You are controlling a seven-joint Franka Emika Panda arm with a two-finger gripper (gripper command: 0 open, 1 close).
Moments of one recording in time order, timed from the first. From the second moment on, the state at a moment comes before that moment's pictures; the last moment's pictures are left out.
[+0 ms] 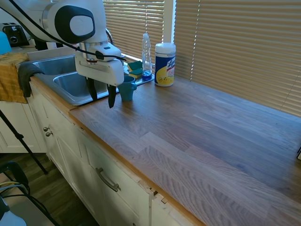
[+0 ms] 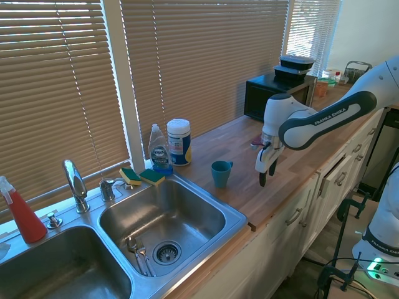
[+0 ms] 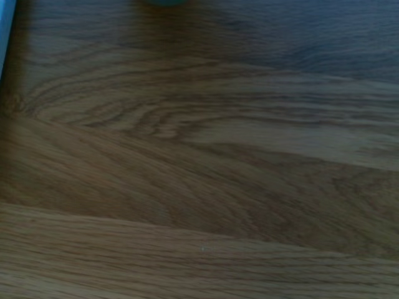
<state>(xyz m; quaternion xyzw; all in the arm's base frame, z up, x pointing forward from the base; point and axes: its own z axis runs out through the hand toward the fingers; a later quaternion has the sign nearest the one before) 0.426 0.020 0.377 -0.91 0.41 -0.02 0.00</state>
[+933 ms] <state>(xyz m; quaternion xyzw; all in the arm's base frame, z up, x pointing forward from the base) 0.554 0.108 0.442 -0.92 0.39 -0.09 0.06</state>
